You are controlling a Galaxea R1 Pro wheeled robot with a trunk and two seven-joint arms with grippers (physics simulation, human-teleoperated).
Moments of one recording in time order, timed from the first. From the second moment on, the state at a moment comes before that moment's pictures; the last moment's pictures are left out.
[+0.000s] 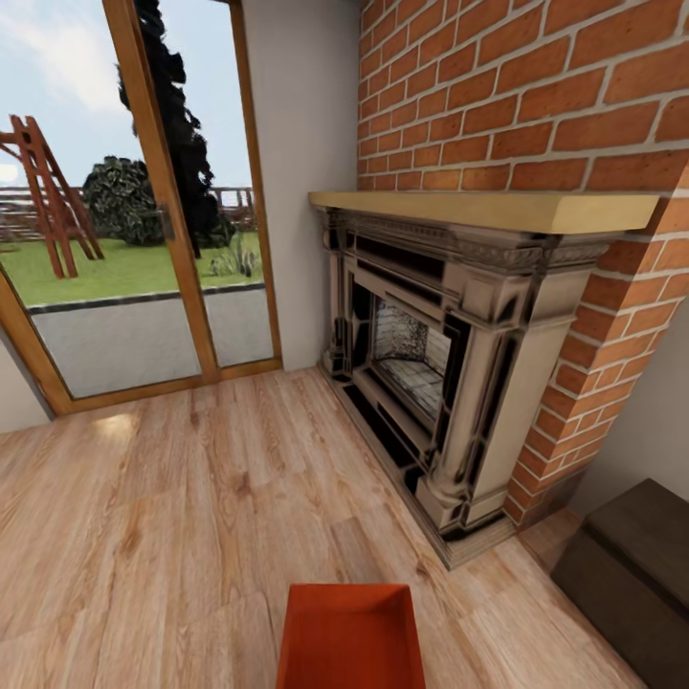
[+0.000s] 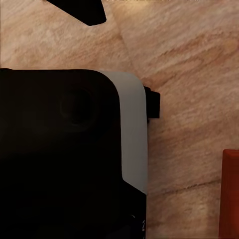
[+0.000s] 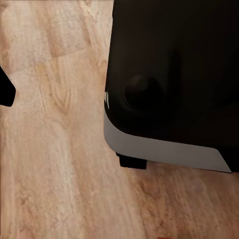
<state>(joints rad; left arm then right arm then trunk) -0.18 -0.02 0.03 0.00 0.01 -0.07 0.02 -0.14 0.03 0.57 0.03 -0.43 -0.14 -0.14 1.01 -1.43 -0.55</state>
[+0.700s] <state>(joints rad) -0.18 -0.01 0.03 0.00 0.01 -0.07 0.02 -0.14 0.02 0.57 0.03 -0.43 -0.14 -0.14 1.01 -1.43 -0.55</state>
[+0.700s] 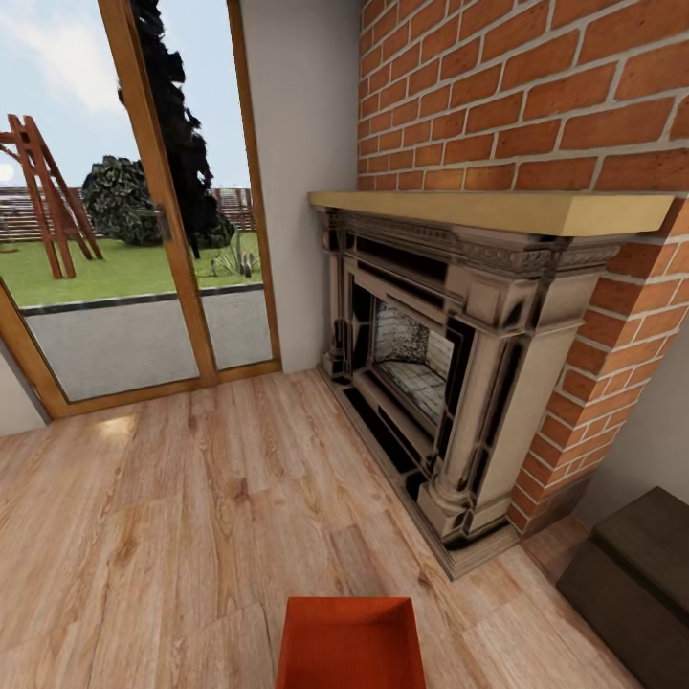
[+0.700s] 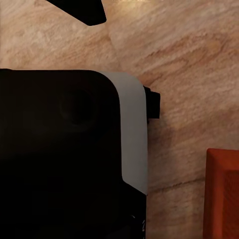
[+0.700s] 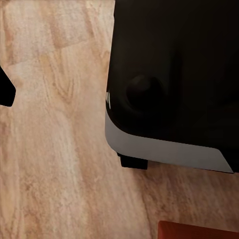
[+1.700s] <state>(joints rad) -0.14 -0.02 0.04 -0.05 0.01 -0.06 0.03 -0.11 0.01 0.57 -0.02 -0.42 -0.12 -0.16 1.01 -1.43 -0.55</state>
